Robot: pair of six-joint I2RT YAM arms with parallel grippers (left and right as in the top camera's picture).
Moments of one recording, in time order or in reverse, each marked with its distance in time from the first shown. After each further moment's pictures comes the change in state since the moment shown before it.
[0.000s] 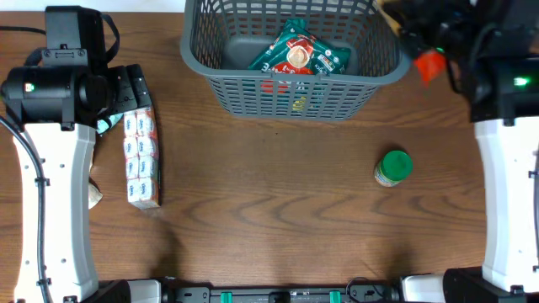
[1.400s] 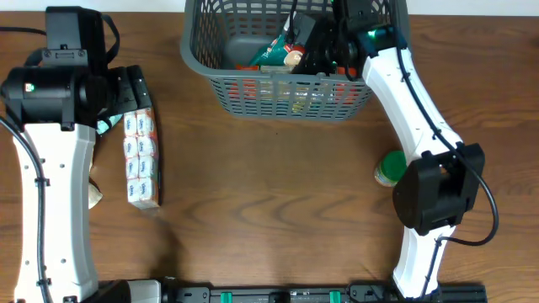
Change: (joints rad) left arm 0.000 0.000 0.000 -0.008 0.000 0.000; right arm 0.176 0.517 0.050 -0.121 -0.001 -0.110
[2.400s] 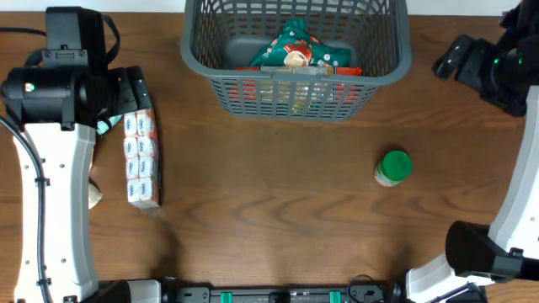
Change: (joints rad) left arm 0.000 0.000 0.000 -0.004 0.000 0.000; right arm -0.430 -0.323 0.338 -0.855 0.307 1.099
